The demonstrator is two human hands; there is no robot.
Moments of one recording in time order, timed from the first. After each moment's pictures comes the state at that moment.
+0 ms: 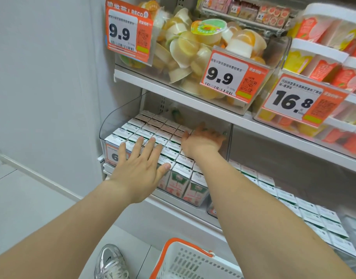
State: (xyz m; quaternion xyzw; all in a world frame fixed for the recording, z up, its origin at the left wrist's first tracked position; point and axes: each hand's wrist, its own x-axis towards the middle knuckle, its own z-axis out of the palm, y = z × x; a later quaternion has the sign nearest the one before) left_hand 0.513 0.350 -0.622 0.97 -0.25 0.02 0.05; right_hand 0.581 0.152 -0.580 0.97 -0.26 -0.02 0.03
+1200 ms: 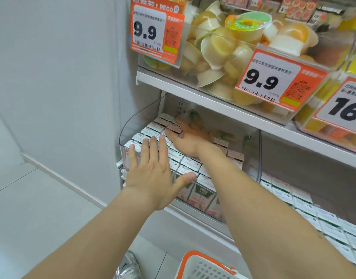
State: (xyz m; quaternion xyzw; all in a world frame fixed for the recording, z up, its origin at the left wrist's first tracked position) left_hand 0.526 0.356 -0.621 0.99 -0.15 0.01 0.05; right_hand 0.635 0.198 -0.596 0.99 -0.04 -0.04 -0.13
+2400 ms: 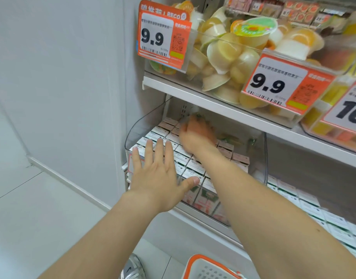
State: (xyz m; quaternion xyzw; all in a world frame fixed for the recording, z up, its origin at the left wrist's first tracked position) left_hand 0.519 0.363 -0.601 0.98 -0.15 -0.03 0.08; right_hand 0.648 0.213 -0.593 0.98 -0.09 0.13 -0.12
